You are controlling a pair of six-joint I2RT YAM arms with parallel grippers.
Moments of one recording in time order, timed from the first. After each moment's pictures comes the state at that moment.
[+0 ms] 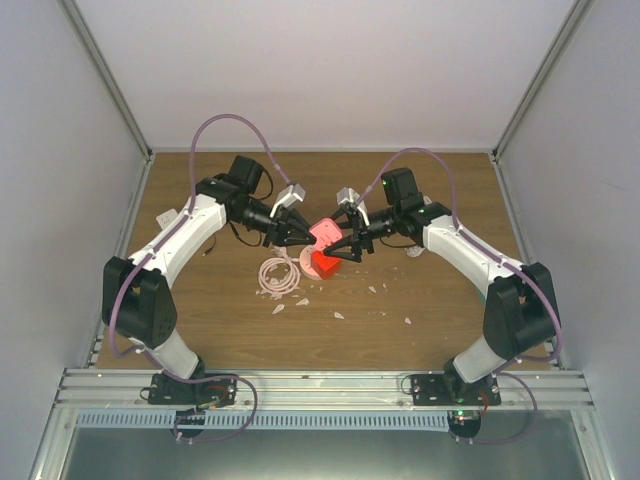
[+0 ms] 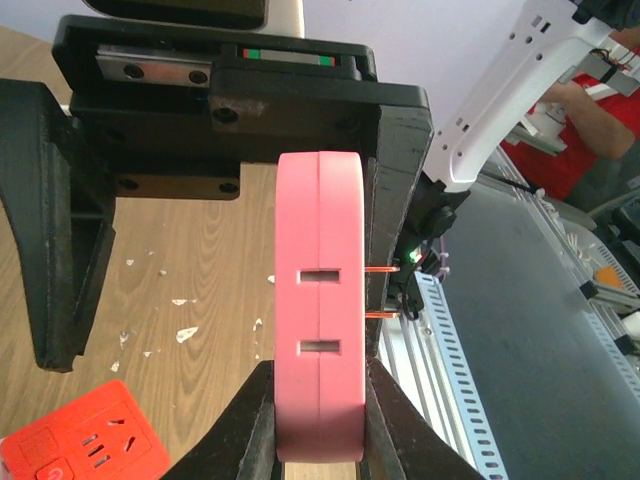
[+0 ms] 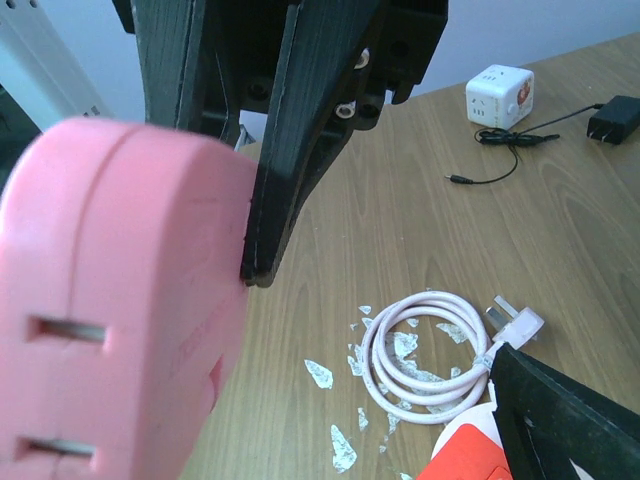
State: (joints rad) left arm -0.36 1.64 1.42 -0.94 1.24 0.69; right arm 0.43 1.58 1.18 -0.38 -1.13 -0.44
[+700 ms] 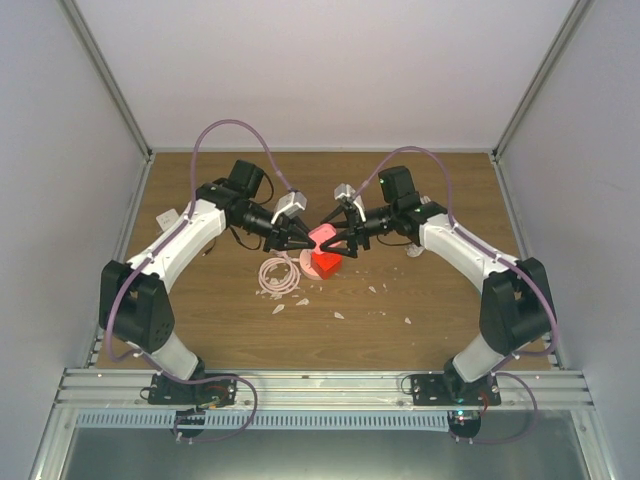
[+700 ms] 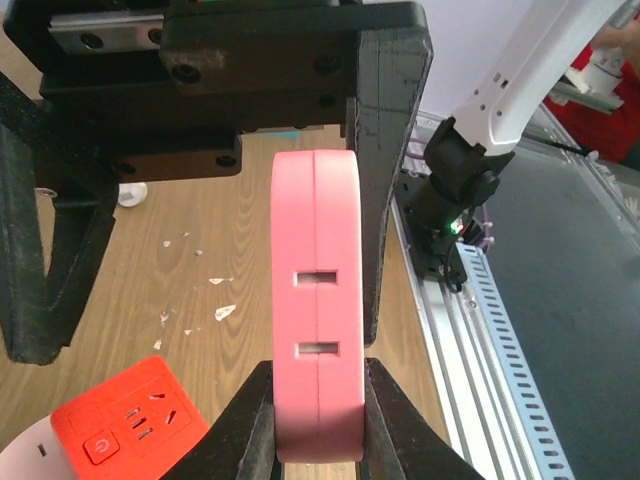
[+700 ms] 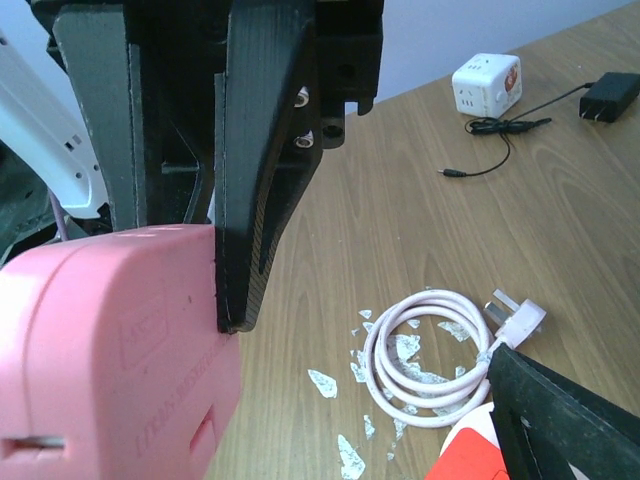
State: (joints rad) left arm -0.37 1.61 1.37 -0.89 1.15 0.75; right arm 0.43 1.61 1.19 -0.31 -1.11 -0.30
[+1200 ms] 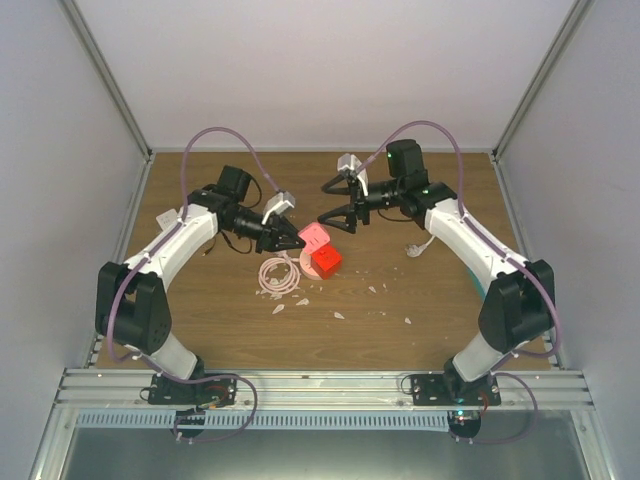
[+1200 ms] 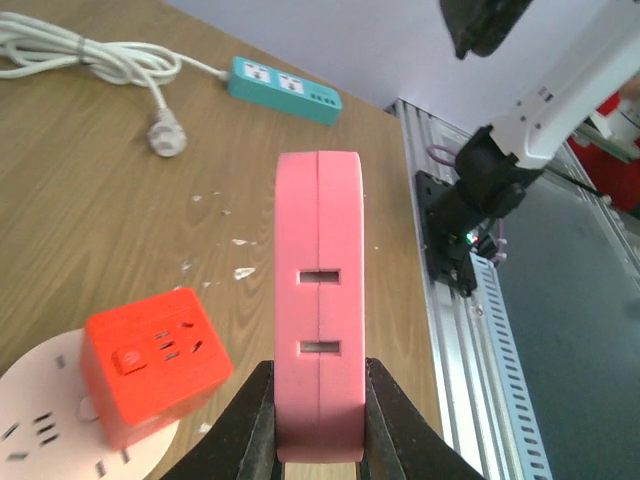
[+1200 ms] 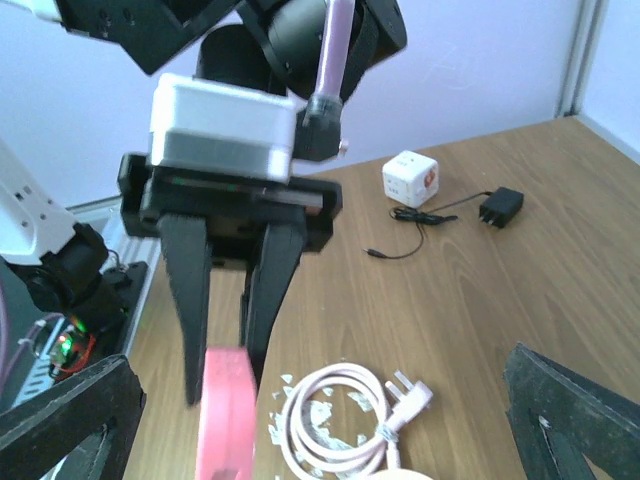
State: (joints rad) left arm -0.31 1.59 1.28 -0.83 1.14 0.64; right arm 0.42 1.62 1.38 -0.31 -1.07 -0.31
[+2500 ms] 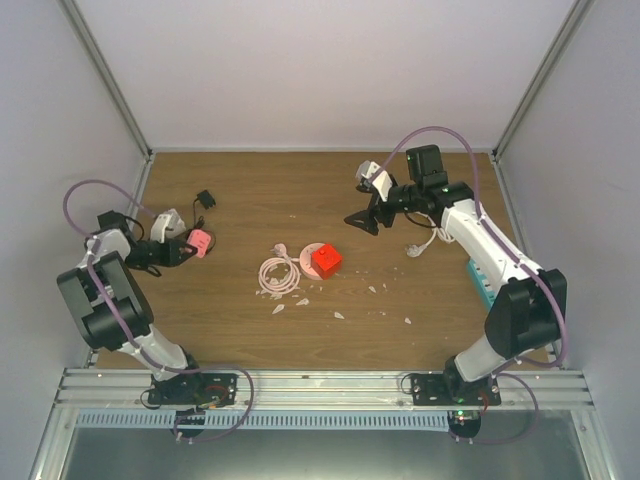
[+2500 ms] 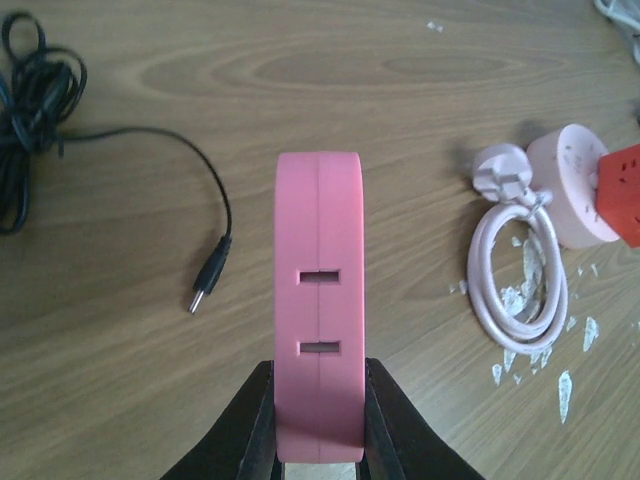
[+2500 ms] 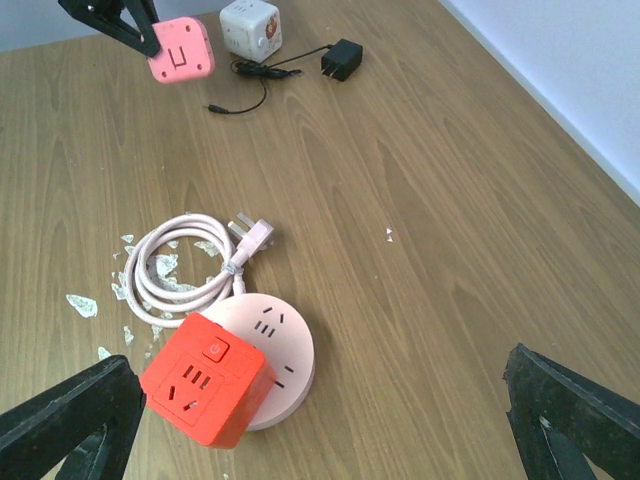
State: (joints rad) left arm 0.53 1.63 1.02 -0.80 0.86 0.68; right arm 0.31 1.57 1.36 -0.56 -0.73 -0.61
